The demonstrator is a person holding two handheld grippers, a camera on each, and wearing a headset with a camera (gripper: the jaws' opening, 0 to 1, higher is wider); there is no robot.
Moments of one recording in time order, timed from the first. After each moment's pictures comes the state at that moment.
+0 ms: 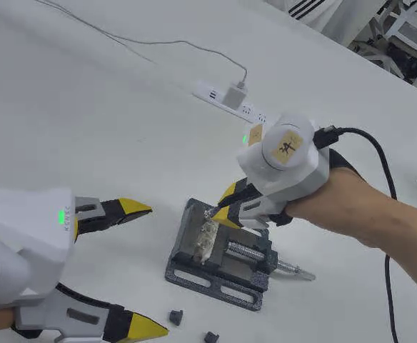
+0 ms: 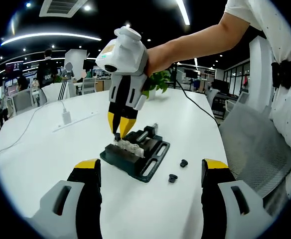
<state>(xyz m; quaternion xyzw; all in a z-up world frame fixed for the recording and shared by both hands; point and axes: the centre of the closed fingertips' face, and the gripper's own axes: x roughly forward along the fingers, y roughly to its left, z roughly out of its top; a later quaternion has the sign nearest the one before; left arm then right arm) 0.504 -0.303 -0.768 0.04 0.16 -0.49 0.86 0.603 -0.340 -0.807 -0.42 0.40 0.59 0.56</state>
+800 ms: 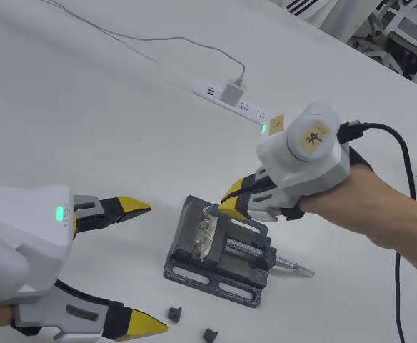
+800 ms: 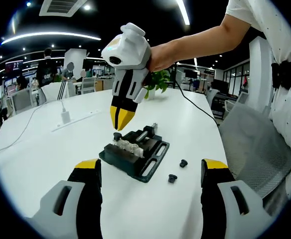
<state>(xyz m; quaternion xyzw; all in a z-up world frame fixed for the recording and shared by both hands) 0.505 -0.304 -0.770 0.03 0.16 -0.49 0.86 0.604 -0.343 -0.795 -0.39 0.39 0.60 0.58</state>
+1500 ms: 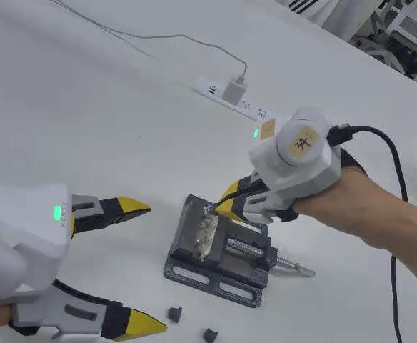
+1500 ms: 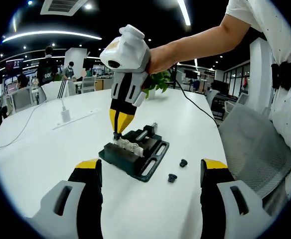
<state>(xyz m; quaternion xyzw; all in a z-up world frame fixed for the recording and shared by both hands) 0.505 -0.304 -0.772 0.03 0.16 -0.49 0.86 0.605 -0.341 -0.804 -0.41 0.39 0.59 0.57</state>
